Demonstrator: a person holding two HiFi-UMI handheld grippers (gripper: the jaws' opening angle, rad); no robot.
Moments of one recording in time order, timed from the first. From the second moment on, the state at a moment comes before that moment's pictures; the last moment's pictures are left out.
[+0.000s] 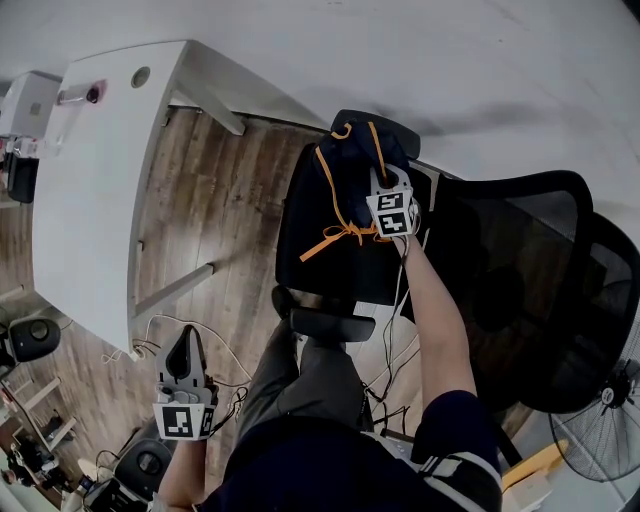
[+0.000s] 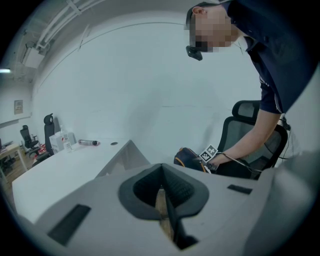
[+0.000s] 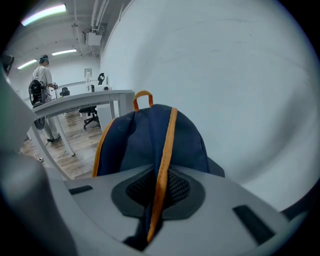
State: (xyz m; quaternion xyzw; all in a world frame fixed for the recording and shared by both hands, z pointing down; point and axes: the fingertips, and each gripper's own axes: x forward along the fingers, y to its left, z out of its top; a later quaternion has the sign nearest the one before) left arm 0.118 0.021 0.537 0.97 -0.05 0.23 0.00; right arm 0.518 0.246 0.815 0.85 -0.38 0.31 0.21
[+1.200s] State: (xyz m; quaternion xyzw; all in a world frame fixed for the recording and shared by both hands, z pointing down) left arm 0.104 0.040 0.497 0.98 -0.06 0.18 0.01; right arm 0.436 0.231 0.600 0.82 -0.50 0.27 -0.08
